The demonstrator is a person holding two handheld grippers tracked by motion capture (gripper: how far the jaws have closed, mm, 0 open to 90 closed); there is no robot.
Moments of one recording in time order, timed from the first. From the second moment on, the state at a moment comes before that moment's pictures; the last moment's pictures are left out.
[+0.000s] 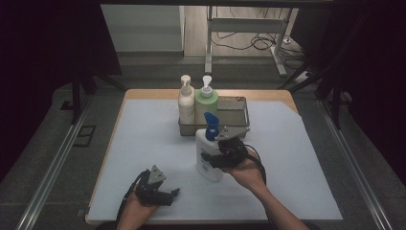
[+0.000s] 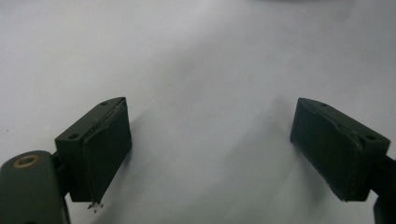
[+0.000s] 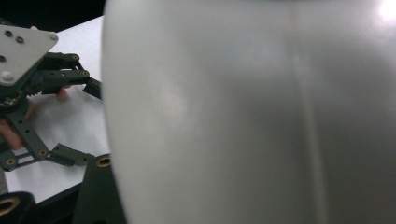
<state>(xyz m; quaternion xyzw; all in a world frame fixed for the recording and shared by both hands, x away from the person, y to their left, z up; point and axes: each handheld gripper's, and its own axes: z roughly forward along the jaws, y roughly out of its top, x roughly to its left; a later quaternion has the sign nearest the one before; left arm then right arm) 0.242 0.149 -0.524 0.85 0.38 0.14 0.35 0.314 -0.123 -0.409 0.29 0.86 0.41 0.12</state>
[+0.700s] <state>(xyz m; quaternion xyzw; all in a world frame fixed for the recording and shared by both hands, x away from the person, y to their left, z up) 0.242 0.149 -0.524 0.85 0.38 0.14 0.35 0.325 -0.153 -0.366 0.31 0.85 0.42 0.14</state>
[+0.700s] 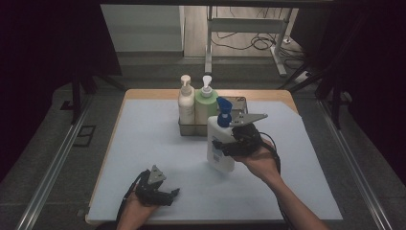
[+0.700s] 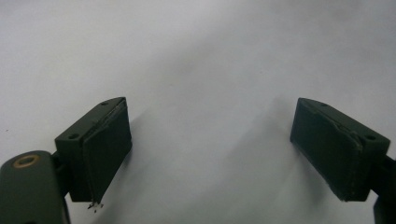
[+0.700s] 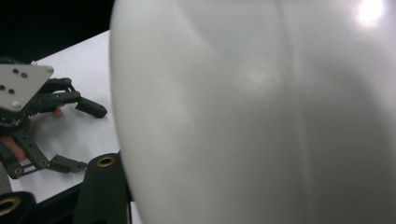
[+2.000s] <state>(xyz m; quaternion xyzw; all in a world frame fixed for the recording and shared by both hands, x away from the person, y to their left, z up) 0.242 0.149 -0.524 0.84 0.38 0.14 0.35 0.392 -0.182 -0.318 0.38 0.80 0.41 0.22</state>
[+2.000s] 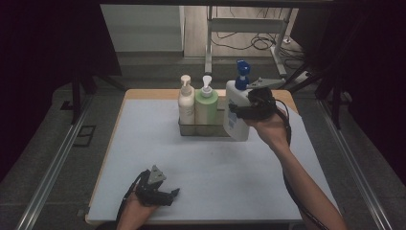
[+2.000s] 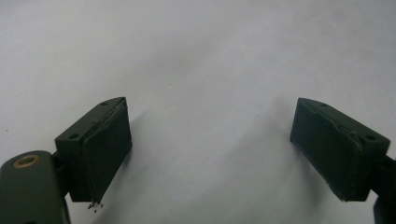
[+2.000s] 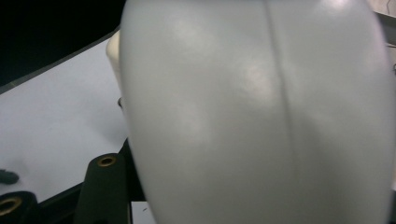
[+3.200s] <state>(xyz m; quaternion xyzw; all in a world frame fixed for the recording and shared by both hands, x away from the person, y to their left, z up) 0.242 0.149 -0.524 0.84 0.38 0.14 0.35 0.455 -0.164 -0.325 0.42 0.76 0.42 0.25</state>
